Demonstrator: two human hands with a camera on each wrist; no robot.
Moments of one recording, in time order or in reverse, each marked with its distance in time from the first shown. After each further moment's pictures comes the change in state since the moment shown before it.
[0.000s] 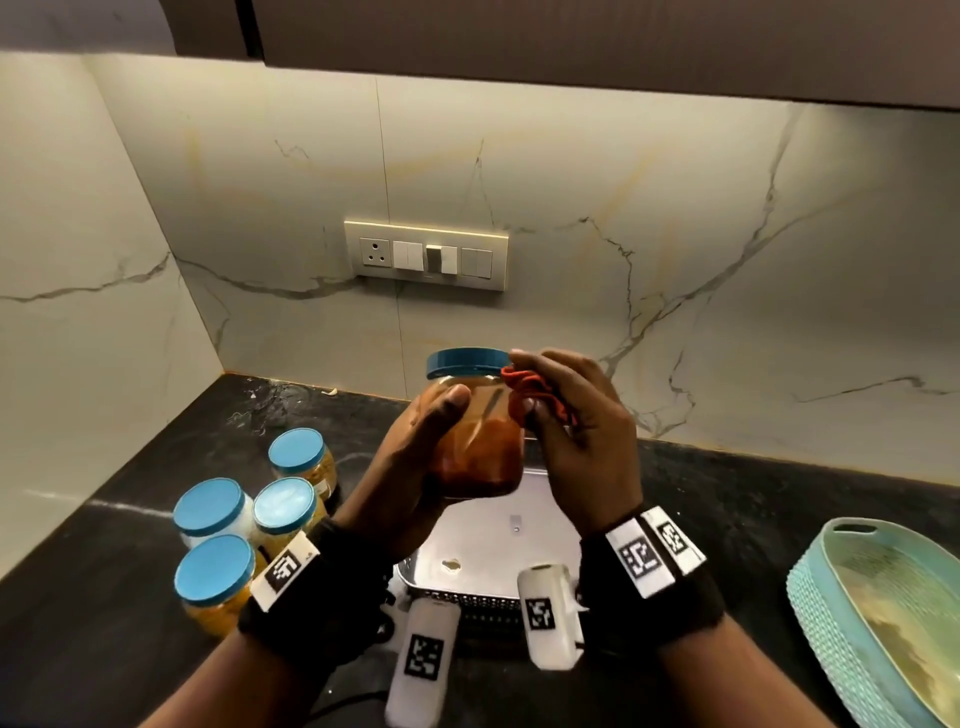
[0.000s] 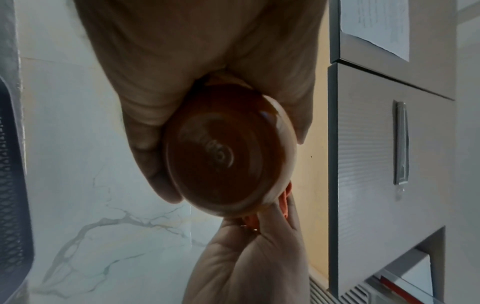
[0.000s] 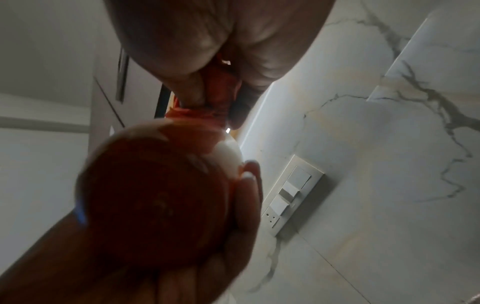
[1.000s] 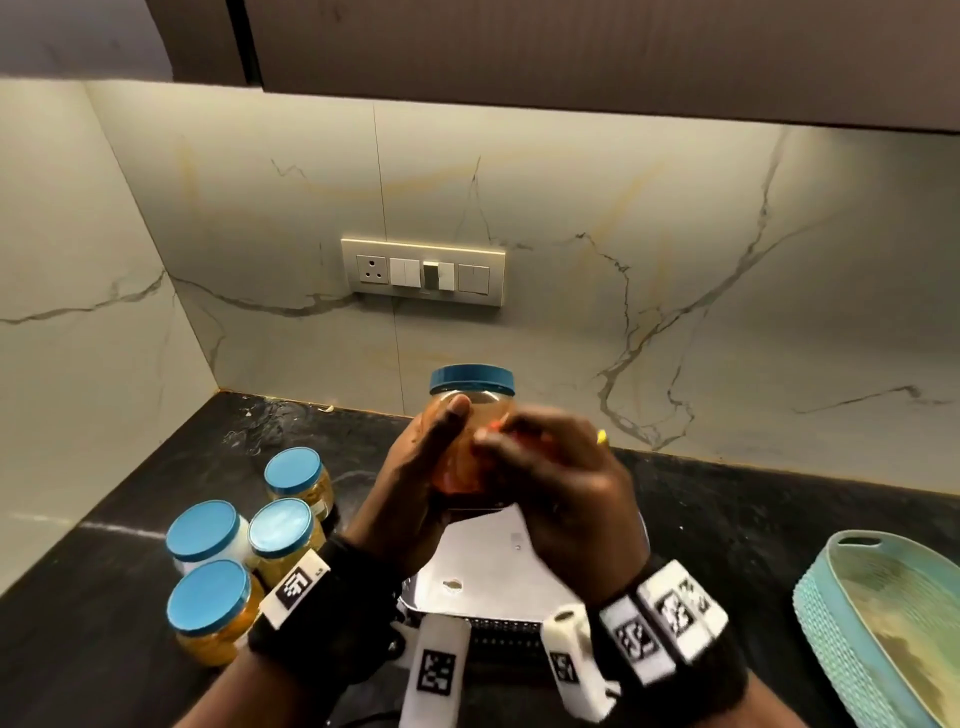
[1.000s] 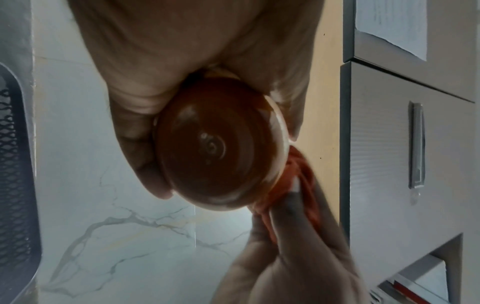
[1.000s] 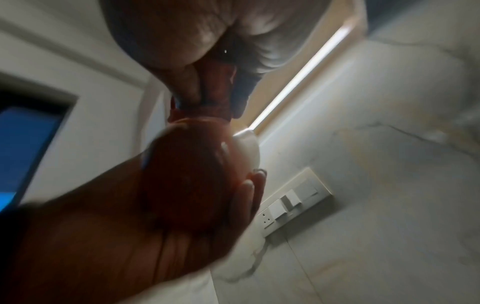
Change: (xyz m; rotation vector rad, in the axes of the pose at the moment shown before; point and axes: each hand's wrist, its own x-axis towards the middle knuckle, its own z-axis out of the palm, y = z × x) left_hand 0.010 -0.008 -0.005 0.030 -0.008 0.021; right_hand -0.021 -0.009 -0.001 -0.217 -0.084 -0.304
